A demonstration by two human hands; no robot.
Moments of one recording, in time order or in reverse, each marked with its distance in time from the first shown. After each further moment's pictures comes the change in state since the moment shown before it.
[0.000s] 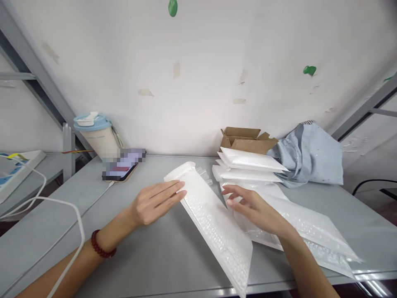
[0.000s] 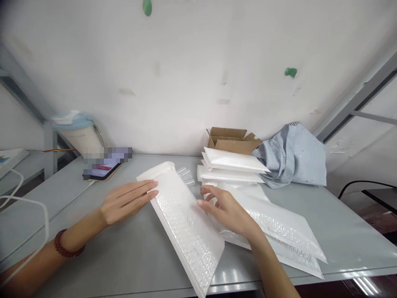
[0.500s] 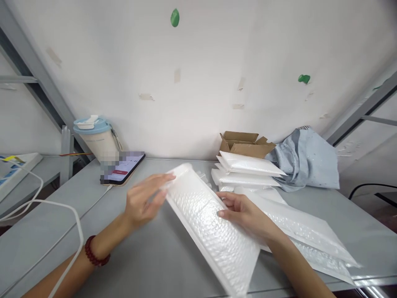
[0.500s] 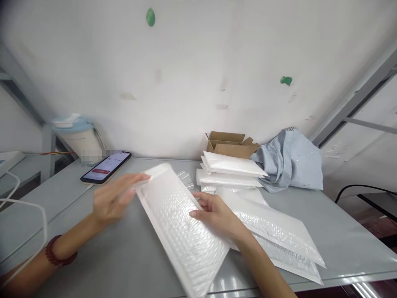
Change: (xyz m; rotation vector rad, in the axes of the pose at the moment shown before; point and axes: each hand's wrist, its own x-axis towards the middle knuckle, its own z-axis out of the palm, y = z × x) left_hand 0.010 0.000 -0.005 -0.219 0.186 -0.492; right_hand 0.007 -0.006 0.019 0.439 -0.207 0.003
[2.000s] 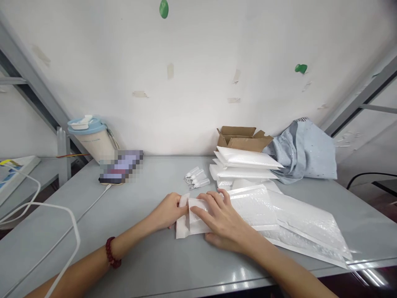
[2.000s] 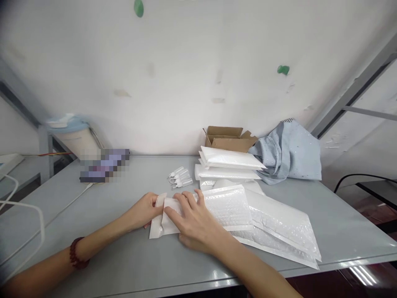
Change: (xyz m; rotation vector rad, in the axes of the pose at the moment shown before) left_hand -0.021 0.026 0.048 -0.541 -0.876 -1.102; right_hand 0.007 0.015 0.043 -1.412 0.119 -0.546
